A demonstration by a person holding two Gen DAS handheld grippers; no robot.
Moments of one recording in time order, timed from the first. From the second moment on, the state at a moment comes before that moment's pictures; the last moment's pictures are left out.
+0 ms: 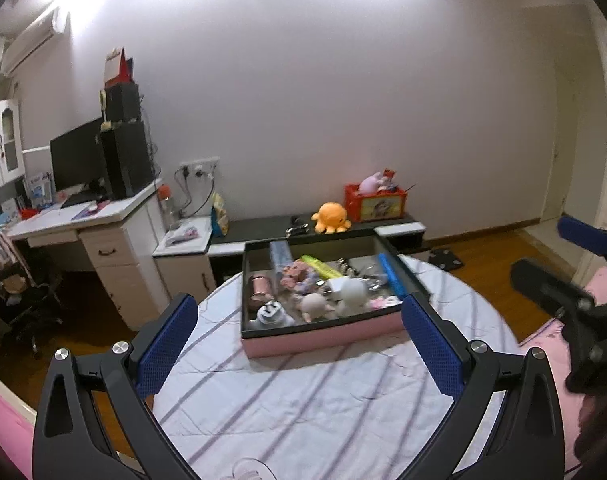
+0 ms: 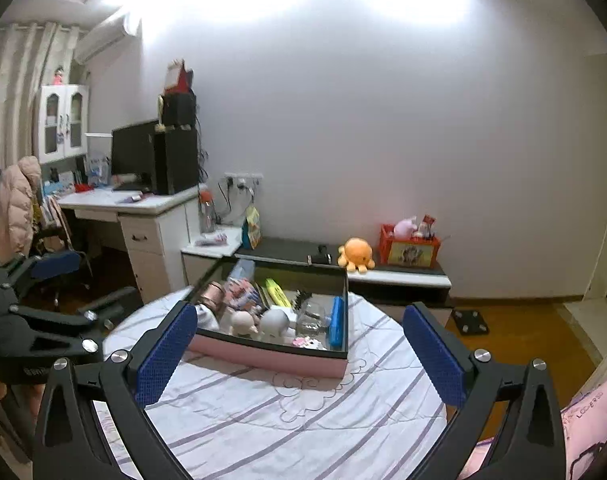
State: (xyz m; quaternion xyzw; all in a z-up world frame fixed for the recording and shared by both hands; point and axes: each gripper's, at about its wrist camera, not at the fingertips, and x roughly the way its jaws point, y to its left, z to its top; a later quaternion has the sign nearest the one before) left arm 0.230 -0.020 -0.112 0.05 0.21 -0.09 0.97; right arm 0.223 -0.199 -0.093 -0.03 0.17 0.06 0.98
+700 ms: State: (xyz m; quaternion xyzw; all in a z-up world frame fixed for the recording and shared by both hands) left arm 0.107 -0.018 -0.073 0.05 0.10 -0.07 0.99; right arm 0.111 -0.192 -0.063 -0.04 0.08 0.05 1.00
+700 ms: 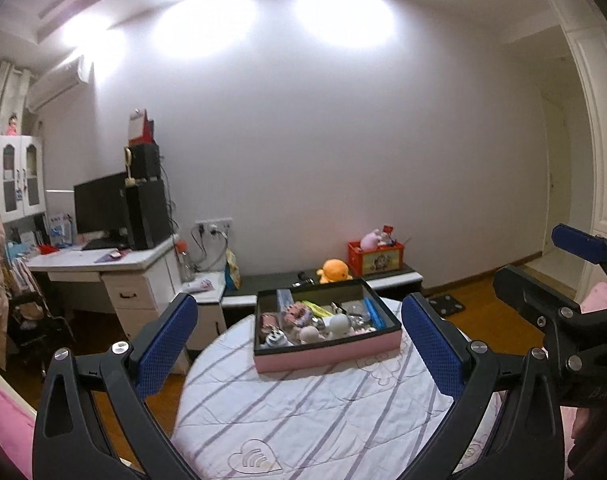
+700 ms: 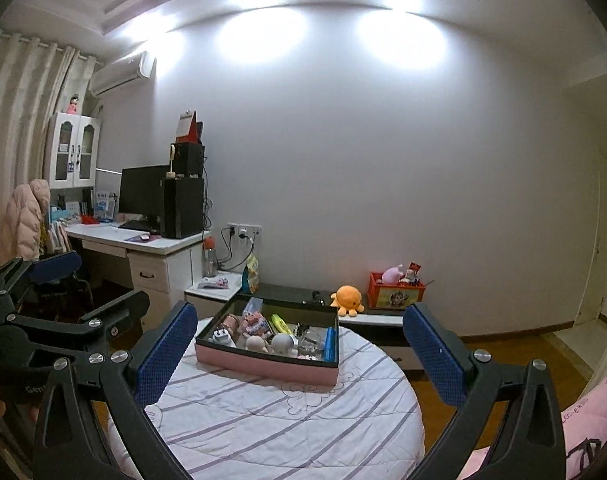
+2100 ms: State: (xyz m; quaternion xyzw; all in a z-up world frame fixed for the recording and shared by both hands) left arm 0.050 -0.006 -0.041 0.06 -0.01 -0.01 1.00; right arm 0.063 -0.174 -0.031 -0.04 0.01 0.06 1.00
